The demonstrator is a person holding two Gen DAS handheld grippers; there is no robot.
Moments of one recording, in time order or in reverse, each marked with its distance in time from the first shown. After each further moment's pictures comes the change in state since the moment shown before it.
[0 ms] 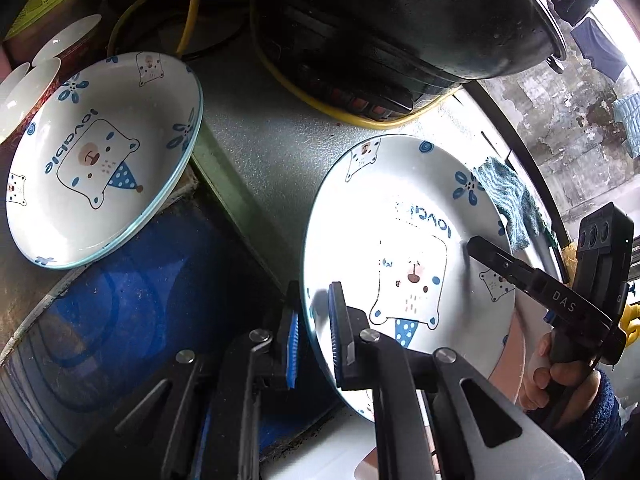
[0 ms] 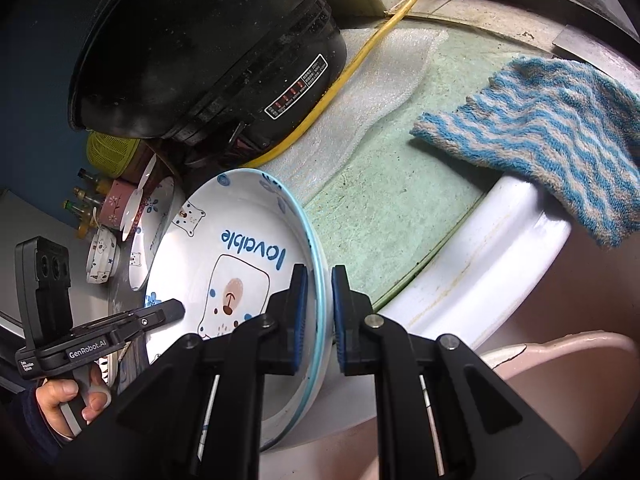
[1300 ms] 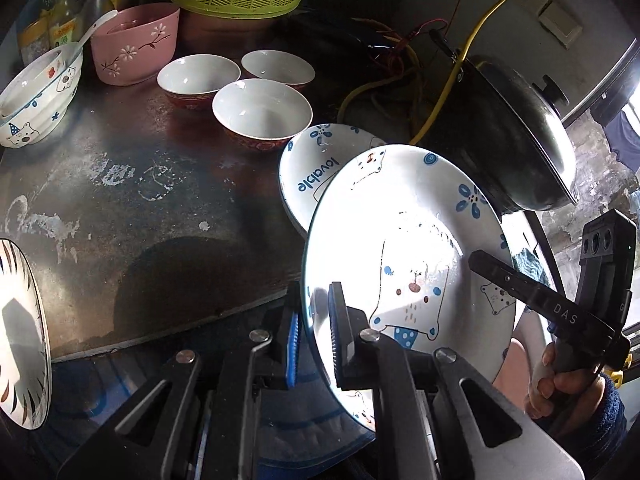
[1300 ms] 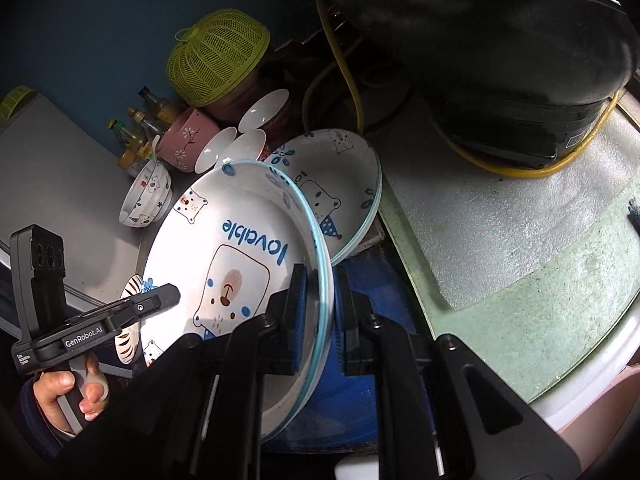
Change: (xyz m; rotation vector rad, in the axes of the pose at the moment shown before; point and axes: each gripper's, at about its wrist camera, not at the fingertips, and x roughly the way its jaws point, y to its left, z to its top) left arm -0.148 0.187 -0.040 -0.232 -0.226 0.073; right arm 0.064 0.220 -0.021 -0.294 0.086 0.082
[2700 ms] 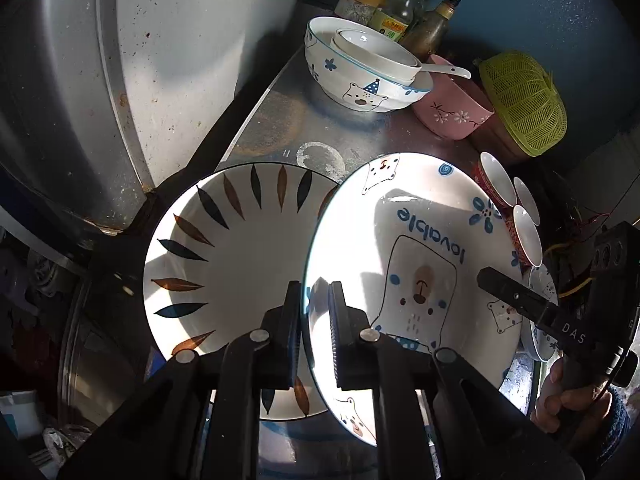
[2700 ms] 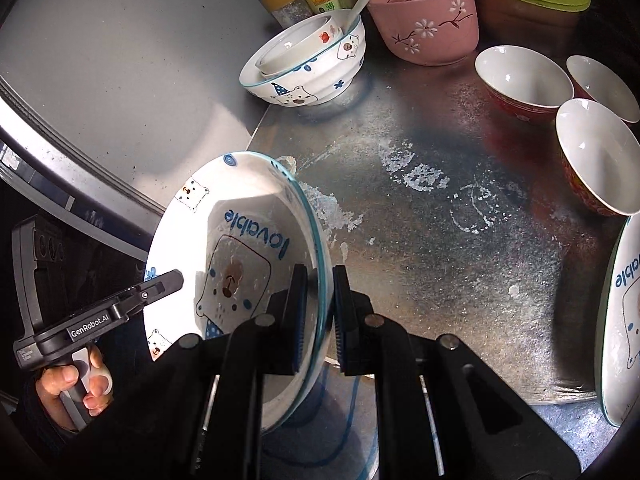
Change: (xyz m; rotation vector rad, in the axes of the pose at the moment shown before) left arm -0.117 0.256 -0.077 -0.550 -0.195 0.283; right arm 0.179 0.263 -0.023 -0.458 0.344 0.247
